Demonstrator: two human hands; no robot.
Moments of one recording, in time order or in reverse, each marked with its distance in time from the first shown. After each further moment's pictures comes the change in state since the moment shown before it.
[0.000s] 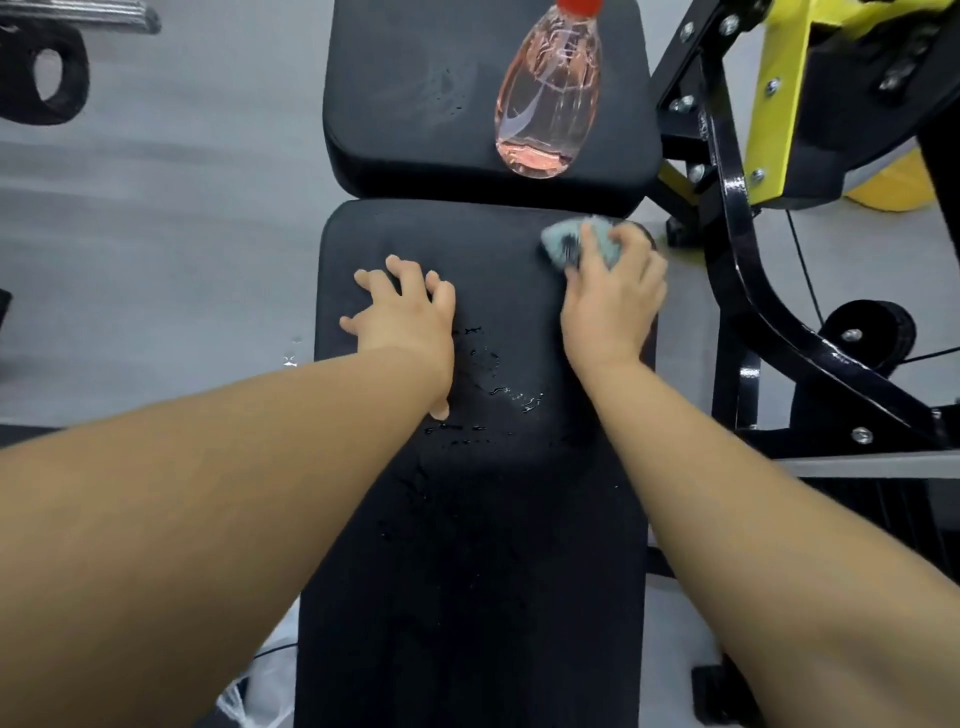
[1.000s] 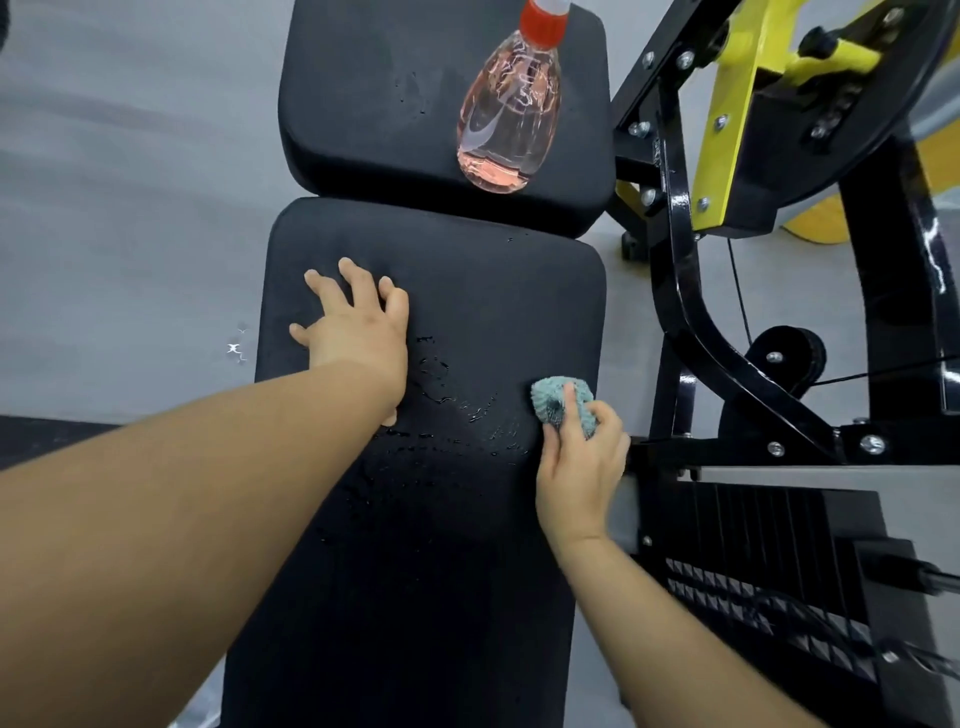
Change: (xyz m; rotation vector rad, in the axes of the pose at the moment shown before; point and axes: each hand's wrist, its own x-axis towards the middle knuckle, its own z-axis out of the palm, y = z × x) left_hand 0.002 0.005 0.000 -0.071 -0.064 -0.032; right_hand -0.120 0.051 -0.029 0.077 -0.069 0.014
